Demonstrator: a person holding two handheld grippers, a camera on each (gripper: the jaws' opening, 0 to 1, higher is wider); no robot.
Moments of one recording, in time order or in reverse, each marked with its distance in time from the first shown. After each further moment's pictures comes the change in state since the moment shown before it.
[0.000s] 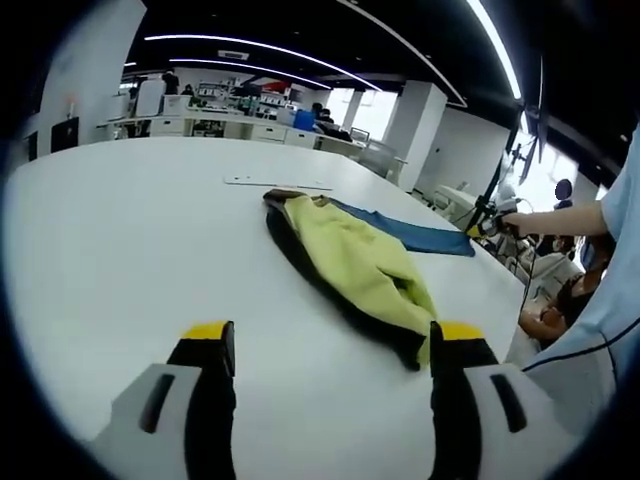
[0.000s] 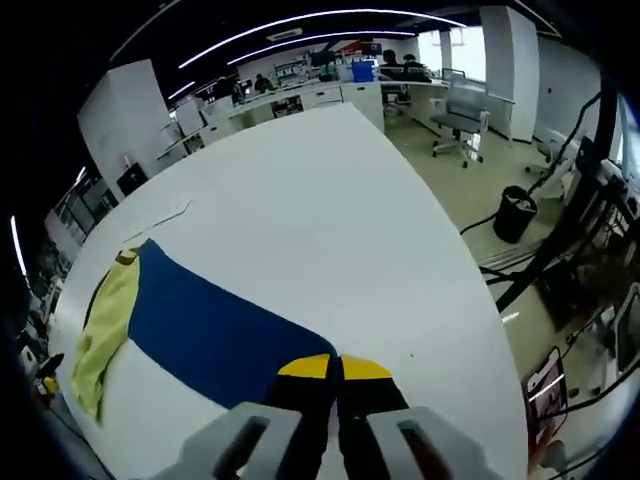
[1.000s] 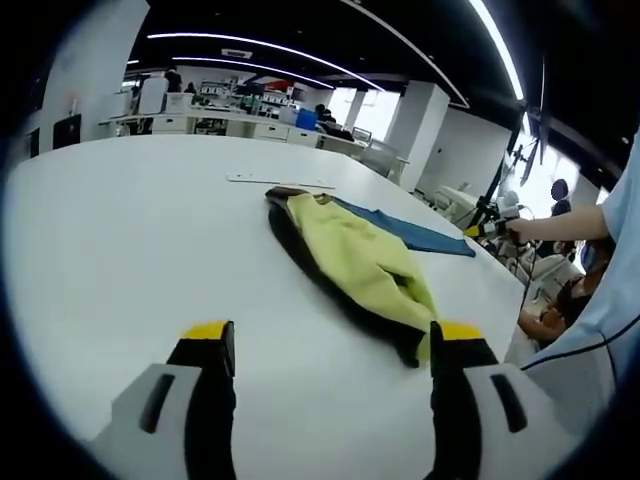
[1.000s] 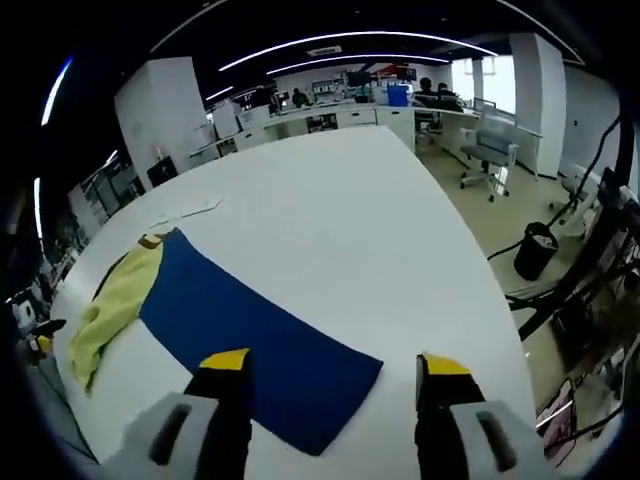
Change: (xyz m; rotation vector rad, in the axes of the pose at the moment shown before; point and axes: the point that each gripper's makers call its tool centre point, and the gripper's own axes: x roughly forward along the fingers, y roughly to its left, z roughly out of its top) left arm -0.003 0.001 -0.004 -0.009 0.001 0.005; right arm 0.007 0.008 0.013 -0.147 -0.116 0.111
